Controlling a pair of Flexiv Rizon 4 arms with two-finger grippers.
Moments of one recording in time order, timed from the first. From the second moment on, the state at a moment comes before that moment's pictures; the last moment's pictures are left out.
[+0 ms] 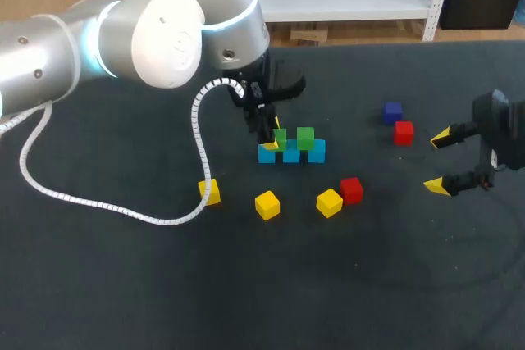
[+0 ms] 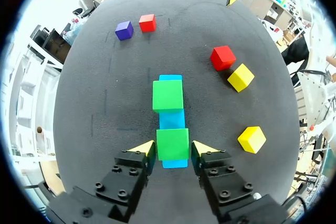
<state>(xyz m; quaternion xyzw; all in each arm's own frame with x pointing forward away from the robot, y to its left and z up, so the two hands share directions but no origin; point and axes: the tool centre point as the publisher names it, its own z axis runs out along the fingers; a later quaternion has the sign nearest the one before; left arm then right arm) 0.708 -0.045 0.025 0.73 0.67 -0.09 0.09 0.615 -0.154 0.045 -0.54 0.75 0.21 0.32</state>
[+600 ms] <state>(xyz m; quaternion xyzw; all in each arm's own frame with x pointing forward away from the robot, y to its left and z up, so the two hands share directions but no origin) 0.710 -0.025 0.047 0.71 0.70 -0.10 0.09 0.615 -0.154 0.045 -0.54 0.75 0.21 0.32</state>
